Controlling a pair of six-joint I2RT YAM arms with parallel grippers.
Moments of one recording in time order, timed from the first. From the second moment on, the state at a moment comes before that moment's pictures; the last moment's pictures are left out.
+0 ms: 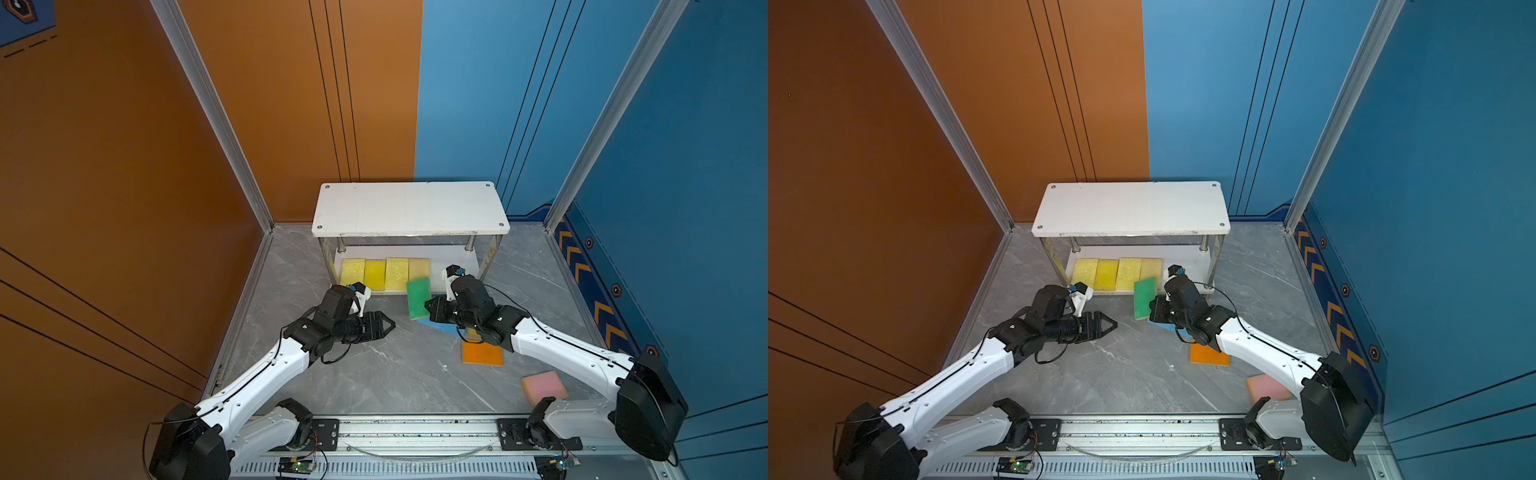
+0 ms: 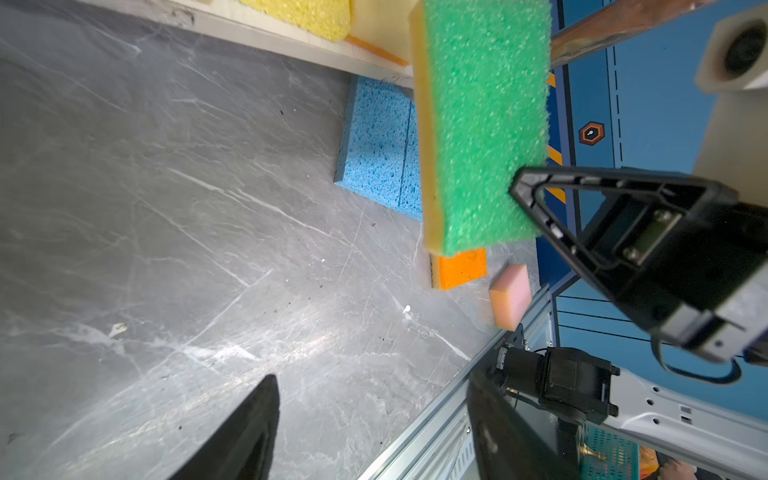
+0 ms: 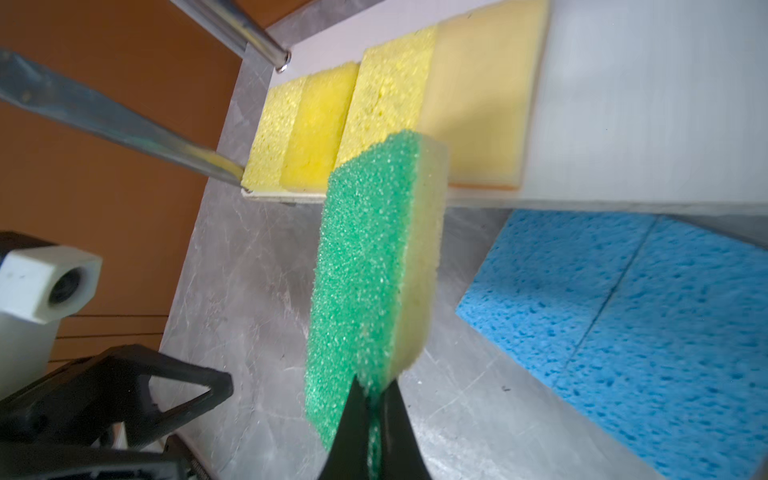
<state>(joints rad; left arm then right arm) -0.51 1.03 0.70 -0.42 0.42 -0.71 0.68 1.31 0.86 -0.21 -0.04 0.72</state>
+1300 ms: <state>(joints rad) -0.38 0.90 0.62 -0.50 0.47 -0.71 0.41 1.67 1.05 -0.10 -0.02 0.49</state>
